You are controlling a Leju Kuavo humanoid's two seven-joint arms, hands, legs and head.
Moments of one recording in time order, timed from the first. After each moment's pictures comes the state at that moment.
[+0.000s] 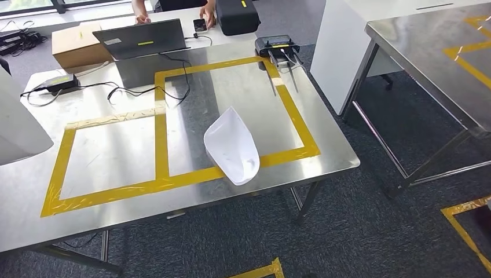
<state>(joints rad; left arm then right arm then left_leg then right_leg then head) -0.45 0.45 0.26 -1.15 0.48 -0.55 -0.30 -0.05 0.14 -0.98 -0.18 0.97 0.23 -0.04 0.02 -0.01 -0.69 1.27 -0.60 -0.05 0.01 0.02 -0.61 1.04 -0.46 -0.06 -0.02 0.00</state>
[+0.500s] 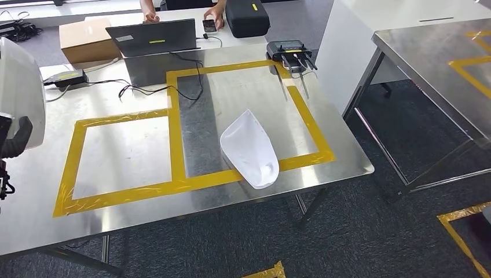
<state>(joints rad) -0.80 0.33 -0.15 -0.56 -0.31 0.17 -0.51 -0.05 0.15 -0.99 -0.18 0.98 0.23 0.00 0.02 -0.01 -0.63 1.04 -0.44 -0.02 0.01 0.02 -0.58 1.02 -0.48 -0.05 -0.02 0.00</state>
